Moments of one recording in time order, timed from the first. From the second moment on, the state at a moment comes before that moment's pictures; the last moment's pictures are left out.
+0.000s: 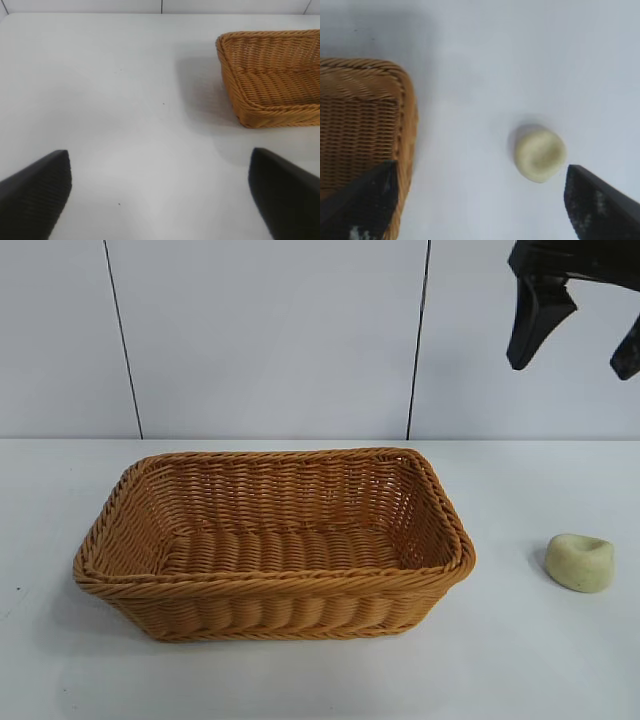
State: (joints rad) left arm -0.03 0.00 -0.50 -0.07 1.07 -0.01; right arm 0.07 1.61 -1.30 0.05 0.92 0.12
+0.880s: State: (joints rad) left arm -0.03 -0.01 -0.50 -0.07 1.07 -0.01; right arm 0.07 2.08 -1.31 0.00 0.88 0.13
